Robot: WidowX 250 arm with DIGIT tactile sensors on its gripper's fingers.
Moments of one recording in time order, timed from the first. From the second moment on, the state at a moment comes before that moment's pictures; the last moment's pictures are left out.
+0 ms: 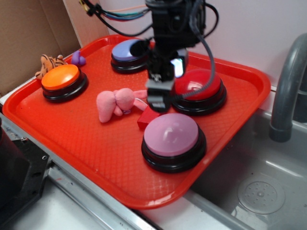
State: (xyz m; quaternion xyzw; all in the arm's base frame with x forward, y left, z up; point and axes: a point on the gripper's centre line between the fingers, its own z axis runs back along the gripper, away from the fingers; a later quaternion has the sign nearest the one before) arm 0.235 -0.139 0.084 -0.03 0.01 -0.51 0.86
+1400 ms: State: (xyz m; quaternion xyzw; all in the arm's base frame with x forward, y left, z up) arm 0.211 -0.143 0.050 0.00 0.02 -0.52 0.85
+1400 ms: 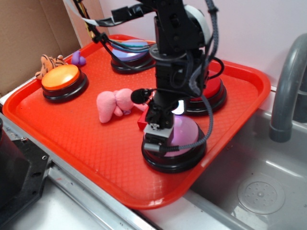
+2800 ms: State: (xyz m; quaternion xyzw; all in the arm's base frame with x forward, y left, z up) arm 0.193 -0.117 0.114 0.02 0.01 -0.52 0.85
